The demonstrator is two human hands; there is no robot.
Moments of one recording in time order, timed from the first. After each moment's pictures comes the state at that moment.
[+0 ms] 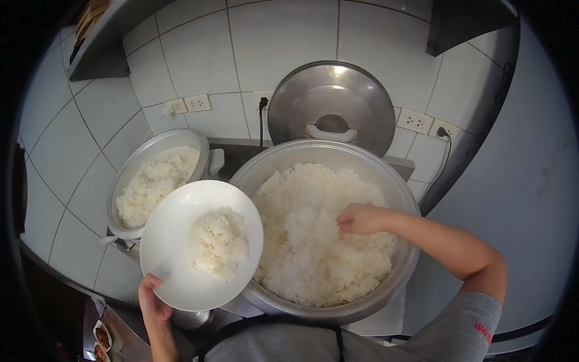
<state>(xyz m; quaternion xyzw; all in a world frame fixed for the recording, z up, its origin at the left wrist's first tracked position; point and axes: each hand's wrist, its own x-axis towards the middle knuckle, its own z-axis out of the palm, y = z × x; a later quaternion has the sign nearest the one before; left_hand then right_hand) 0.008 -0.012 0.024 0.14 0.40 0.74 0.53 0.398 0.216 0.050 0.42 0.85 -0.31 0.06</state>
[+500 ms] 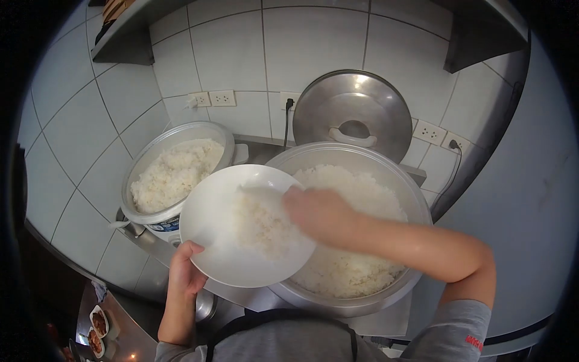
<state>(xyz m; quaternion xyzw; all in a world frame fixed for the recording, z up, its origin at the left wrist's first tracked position) 0.024 0.024 0.025 0.21 0.37 0.68 0.60 0.275 0.155 0.104 0.27 0.96 0.08 -0.08</state>
